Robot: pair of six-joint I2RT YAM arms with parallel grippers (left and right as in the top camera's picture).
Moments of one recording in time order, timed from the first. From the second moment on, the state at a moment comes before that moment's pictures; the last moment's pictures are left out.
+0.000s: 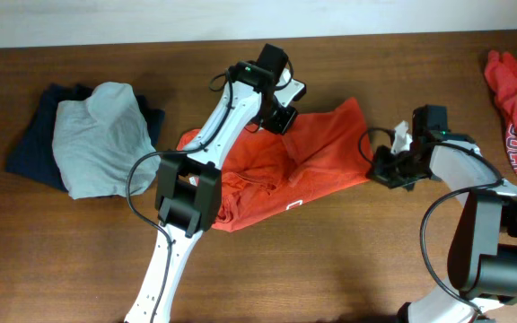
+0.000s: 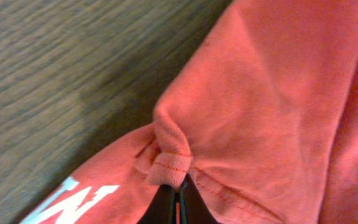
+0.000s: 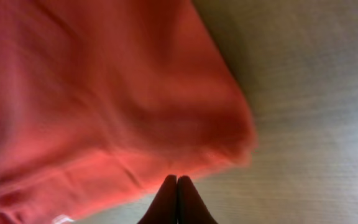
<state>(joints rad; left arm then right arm) -0.48 2.62 2.44 -1.14 0.31 0.13 -0.16 1.82 1.09 -0.66 -0.43 0.24</state>
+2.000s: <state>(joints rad) -0.39 2.63 2.79 -1.60 0.42 0.08 -0.08 1.68 1.18 -0.76 -0.37 0.25</state>
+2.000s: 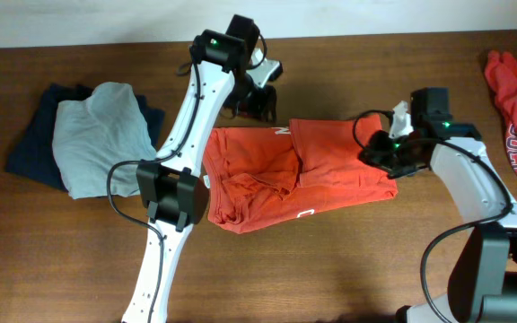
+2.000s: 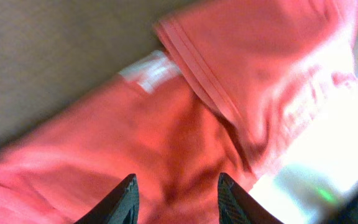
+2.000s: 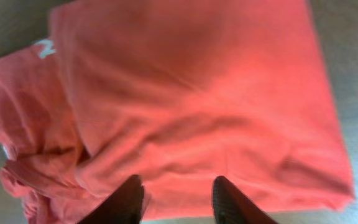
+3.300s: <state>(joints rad) -0.75 2.65 2.43 -1.64 0.10 0.08 -0.17 1.85 1.18 -0.34 -0.47 0.66</state>
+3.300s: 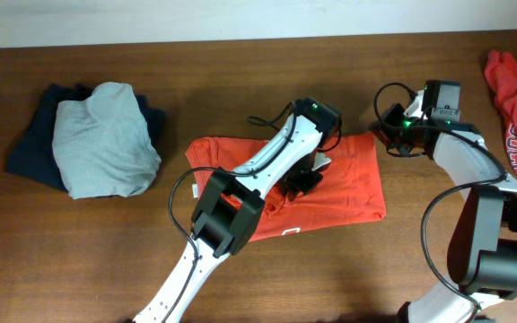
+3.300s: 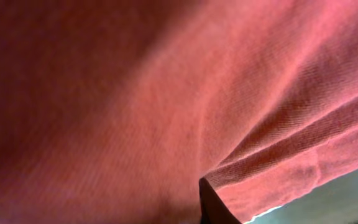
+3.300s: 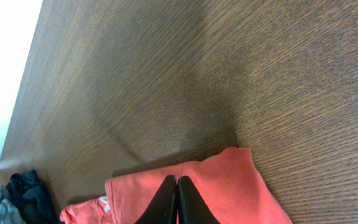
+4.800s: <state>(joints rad) -0.42 2.09 2.41 -1.68 -0.18 -0.07 -0.24 1.76 1.30 -0.68 -0.74 0.32</state>
